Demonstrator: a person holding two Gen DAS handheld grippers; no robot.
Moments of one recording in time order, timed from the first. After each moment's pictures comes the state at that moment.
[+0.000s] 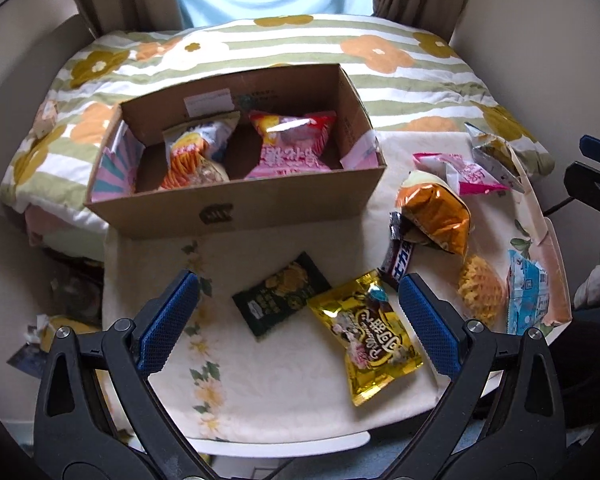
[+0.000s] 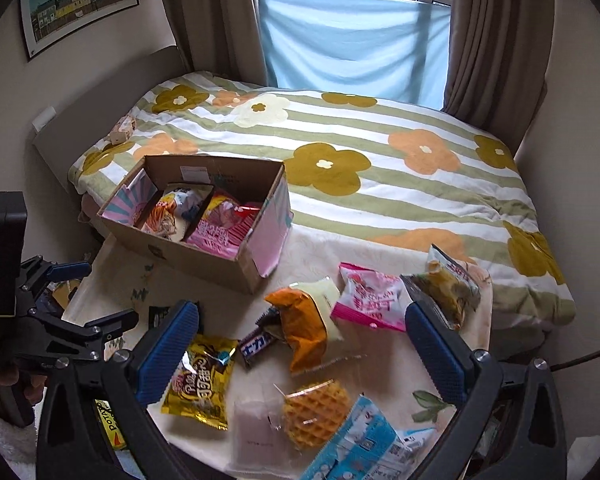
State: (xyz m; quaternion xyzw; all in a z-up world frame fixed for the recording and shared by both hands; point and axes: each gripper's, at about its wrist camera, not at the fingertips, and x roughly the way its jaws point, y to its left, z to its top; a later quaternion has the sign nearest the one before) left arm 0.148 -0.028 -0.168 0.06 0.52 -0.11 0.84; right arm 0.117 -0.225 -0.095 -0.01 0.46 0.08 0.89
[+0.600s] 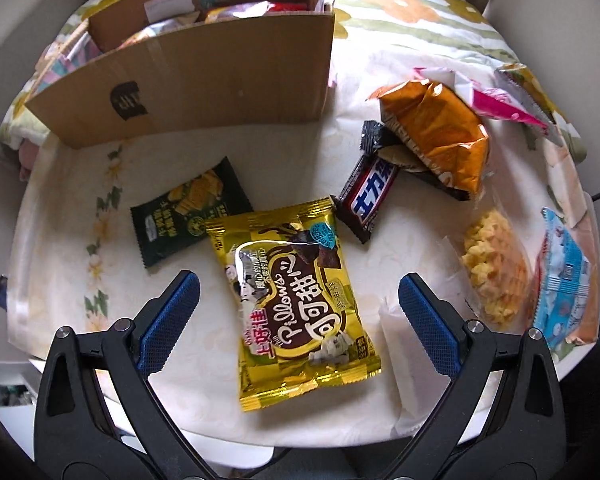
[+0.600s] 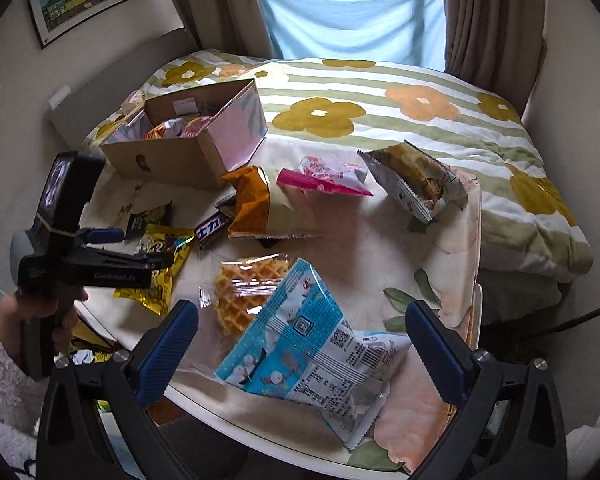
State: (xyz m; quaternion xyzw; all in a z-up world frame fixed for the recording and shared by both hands) left arm 0.122 -0.098 -0.276 0.04 0.58 -0.04 0.81; right arm 0.027 -0.314 -0.182 0.00 0.48 0.13 0.87
